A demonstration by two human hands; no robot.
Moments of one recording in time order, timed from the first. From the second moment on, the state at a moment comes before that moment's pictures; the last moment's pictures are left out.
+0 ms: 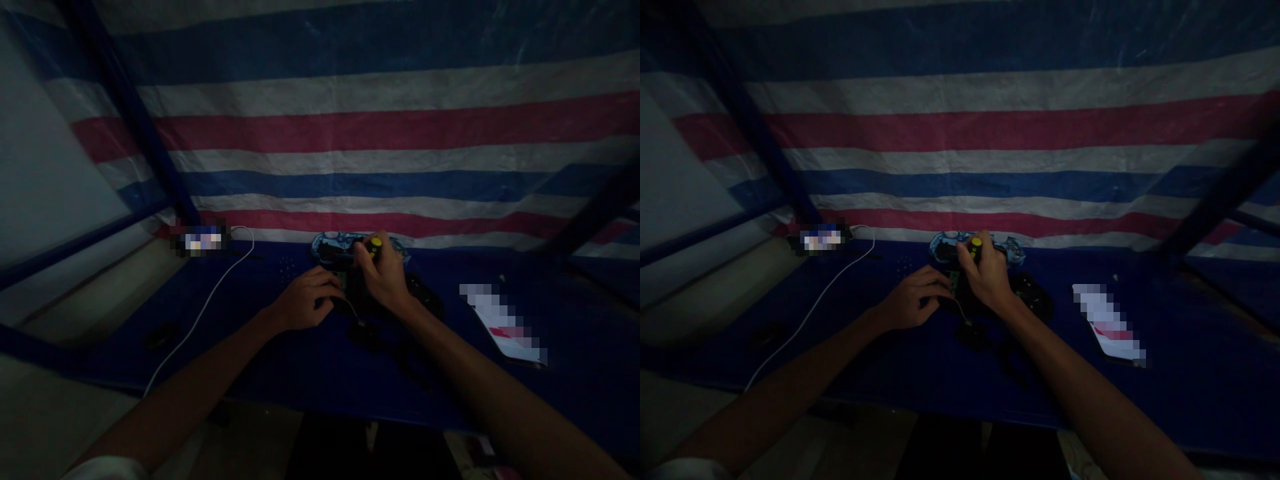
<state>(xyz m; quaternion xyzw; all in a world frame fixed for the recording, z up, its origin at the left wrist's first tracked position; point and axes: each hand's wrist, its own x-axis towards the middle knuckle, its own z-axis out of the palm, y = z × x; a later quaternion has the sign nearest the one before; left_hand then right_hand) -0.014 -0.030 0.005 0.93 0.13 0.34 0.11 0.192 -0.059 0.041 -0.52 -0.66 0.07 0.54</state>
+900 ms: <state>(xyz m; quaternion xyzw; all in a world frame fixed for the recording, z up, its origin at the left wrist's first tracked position) 0.019 -0.004 0.015 0.84 0.24 0.32 0.37 0.201 -0.062 0.037 -0.41 -0.74 0.06 0.53</state>
